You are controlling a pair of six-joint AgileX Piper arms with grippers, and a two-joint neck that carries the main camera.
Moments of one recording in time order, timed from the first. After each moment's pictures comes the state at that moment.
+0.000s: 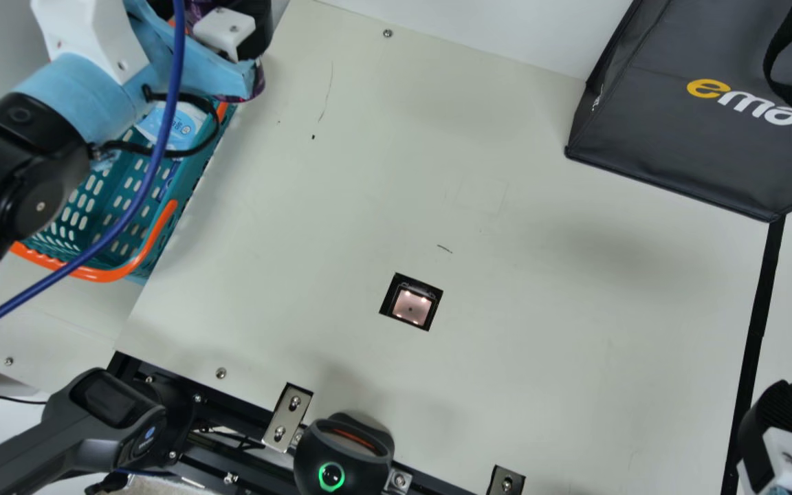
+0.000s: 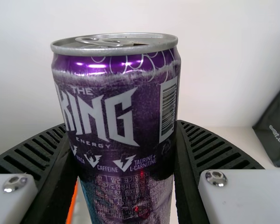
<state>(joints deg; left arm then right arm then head) -10.5 62.3 -58.6 11.8 23.6 -16.1 0.6 42.7 -69.8 -0.8 69.3 0.0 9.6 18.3</state>
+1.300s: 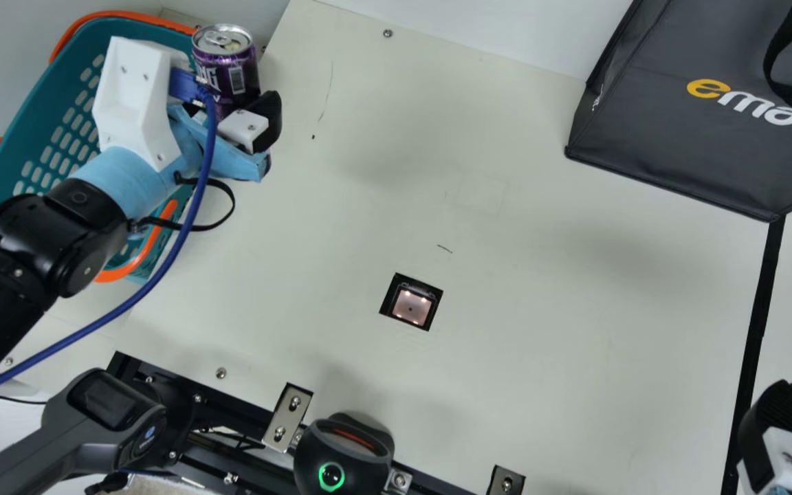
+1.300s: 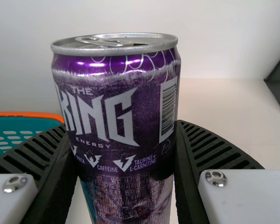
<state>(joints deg) -9.6 57.4 -40.4 12.6 16.5 -18.0 0.6 42.7 -69.8 -0.8 69.3 0.0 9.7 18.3</state>
